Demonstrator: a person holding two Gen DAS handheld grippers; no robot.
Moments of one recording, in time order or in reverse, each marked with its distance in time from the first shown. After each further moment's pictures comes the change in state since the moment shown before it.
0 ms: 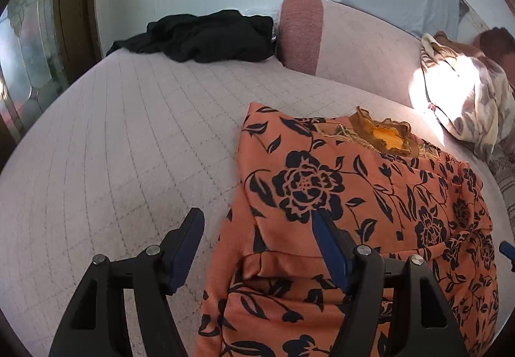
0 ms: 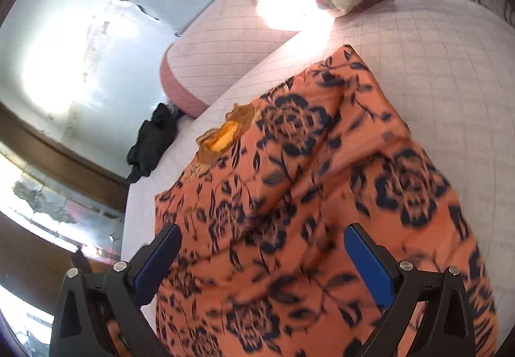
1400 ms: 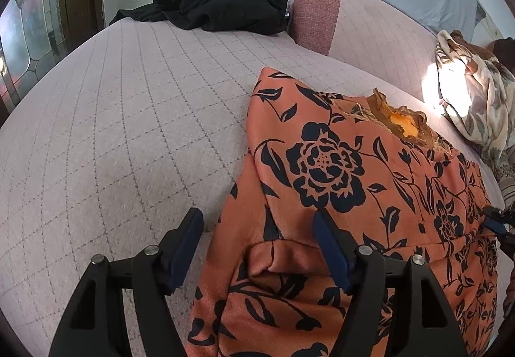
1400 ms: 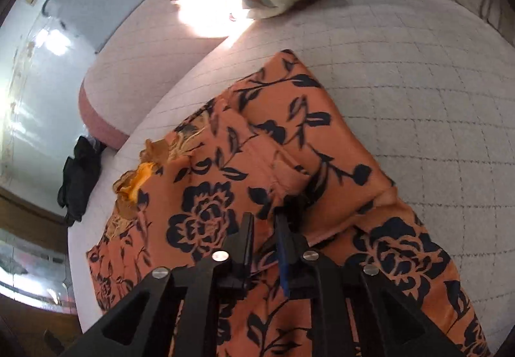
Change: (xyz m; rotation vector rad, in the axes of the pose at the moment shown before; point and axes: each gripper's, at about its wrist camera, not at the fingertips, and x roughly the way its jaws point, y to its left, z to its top) left arm 0.028 -0.002 -0.008 -0.046 0.077 -0.002; right arm 0.022 -0.030 0.035 0.099 -0.037 -0.253
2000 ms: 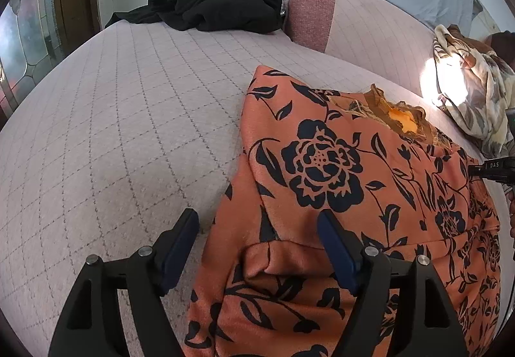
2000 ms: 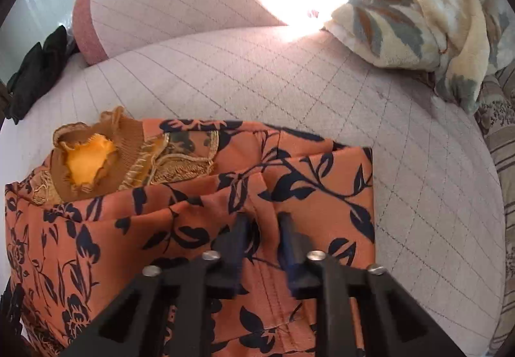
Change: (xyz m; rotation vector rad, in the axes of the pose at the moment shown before) left arm 0.005 -0.004 0.002 0.027 0.004 -0.005; right arm 0.066 0.065 0.070 -0.546 0.112 -0.307
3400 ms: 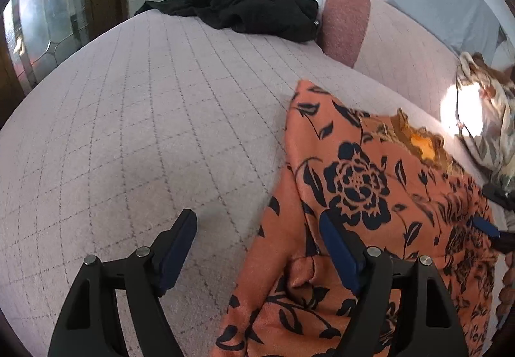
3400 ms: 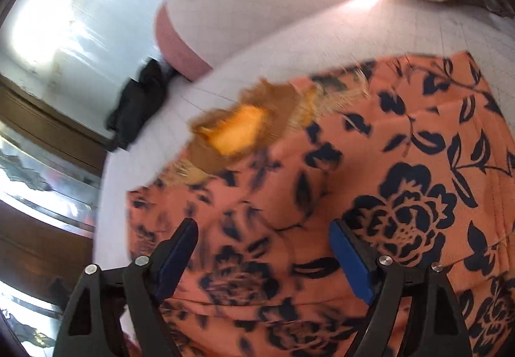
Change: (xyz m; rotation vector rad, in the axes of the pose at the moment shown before) left arm -0.017 0.035 0.007 -0.151 -0.026 0.048; right arm -0.059 0.058 -0.053 0.229 -0.058 0.572
